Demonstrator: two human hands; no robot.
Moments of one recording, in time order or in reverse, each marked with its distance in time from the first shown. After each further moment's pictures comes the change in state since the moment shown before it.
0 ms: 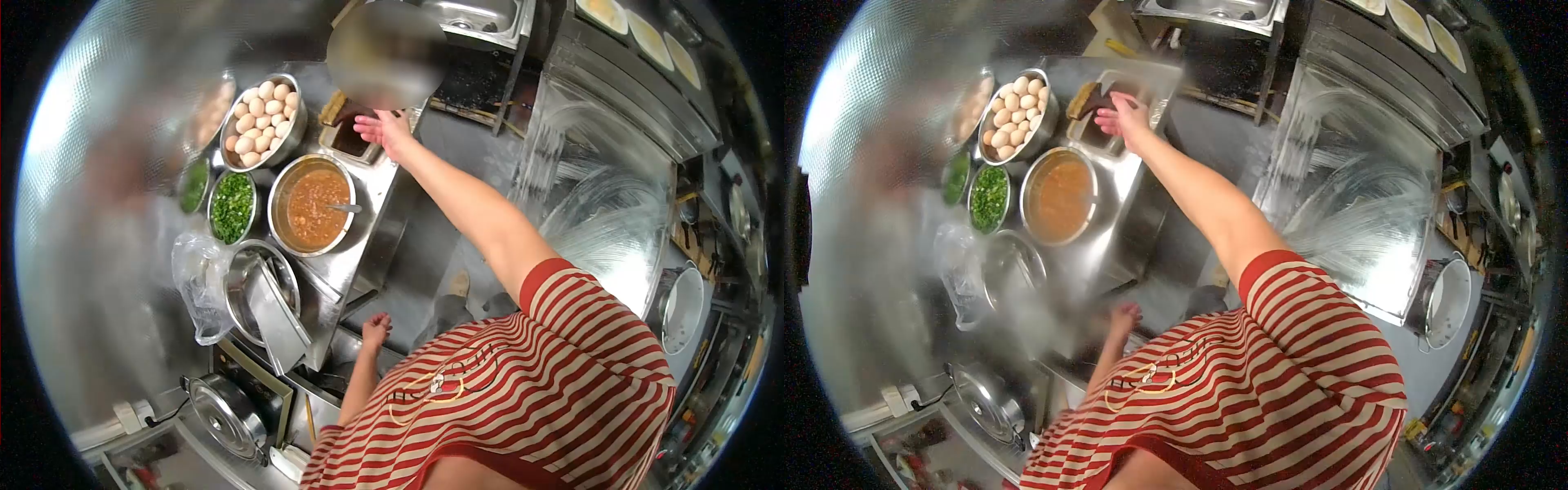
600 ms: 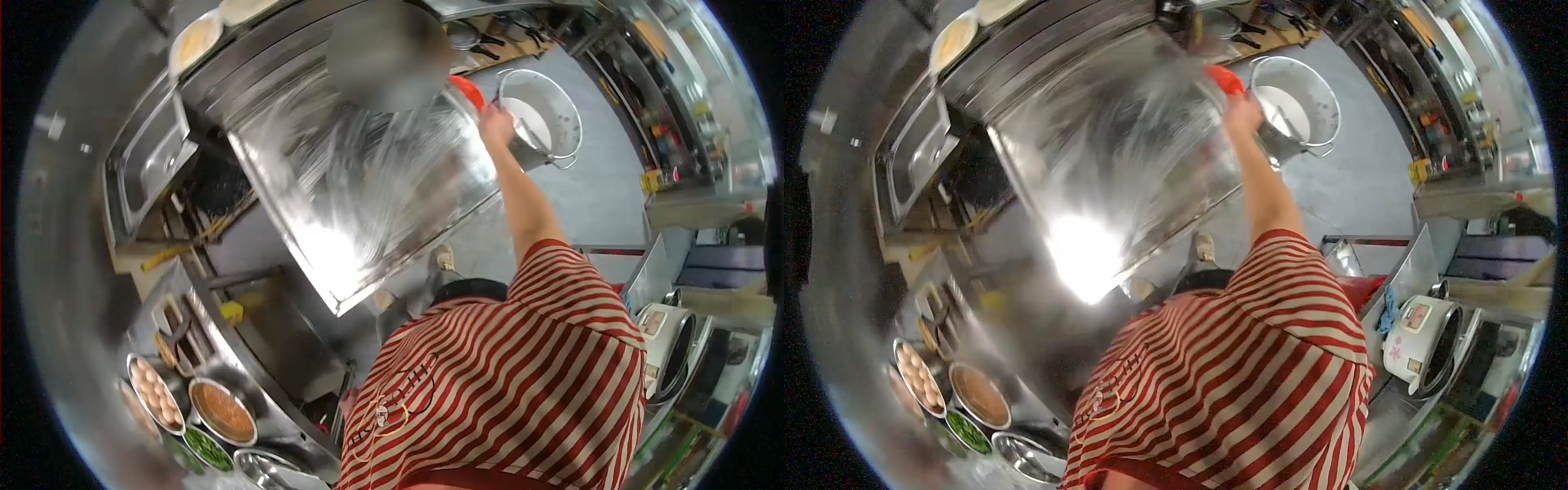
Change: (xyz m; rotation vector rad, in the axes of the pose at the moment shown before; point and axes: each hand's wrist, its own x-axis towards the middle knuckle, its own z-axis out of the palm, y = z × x) left_hand 0.075 -0.021 0.010 0.599 -0.400 0.088; right_hand -0.464 -0.256 -0.497 -1.376 1.996 -0.112
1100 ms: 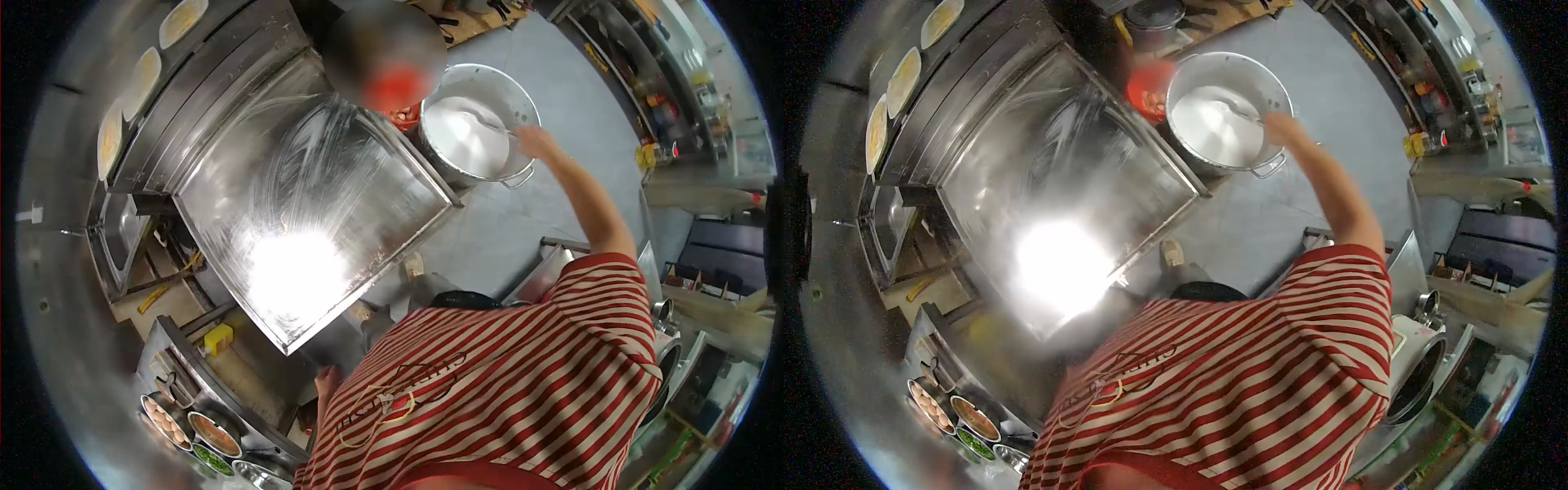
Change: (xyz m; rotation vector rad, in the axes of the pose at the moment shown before) left_hand -0.021 0.180 0.187 0.166 -0.050 -0.015; right_hand 0.164 0.238 -0.088 -0.466 -0.639 -0.359
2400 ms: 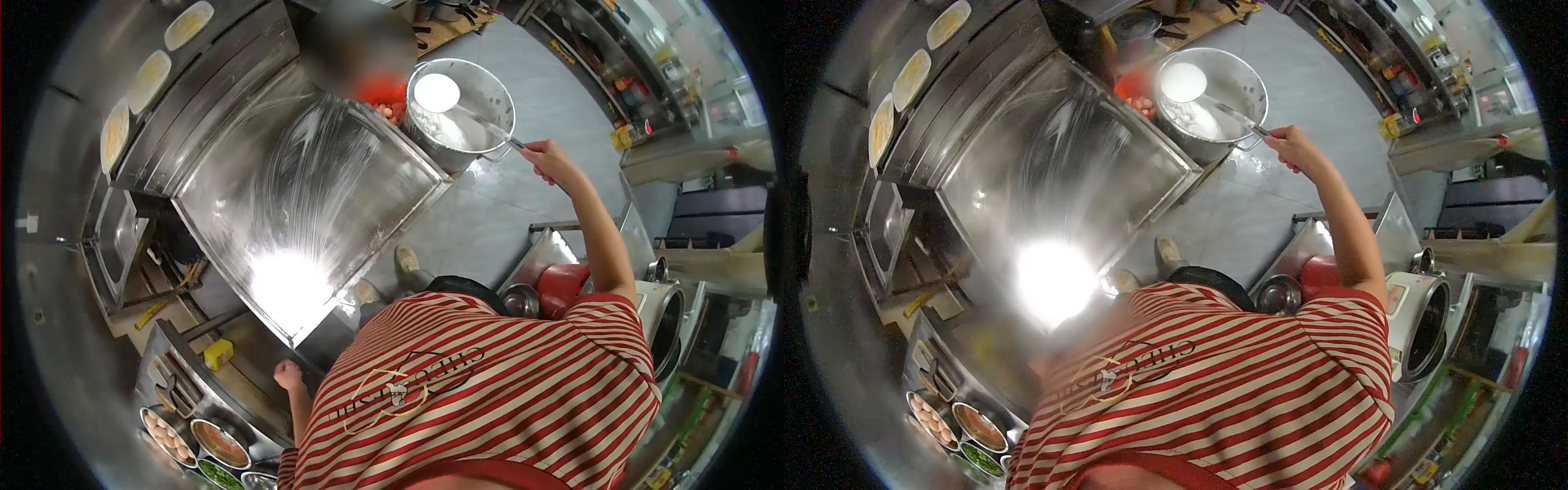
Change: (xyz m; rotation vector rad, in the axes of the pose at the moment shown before) left_hand 0.062 0.017 -0.099 -0.062 0.419 0.378; right_hand -0.183 -0.040 -0.078 0.888 -0.133 0.401
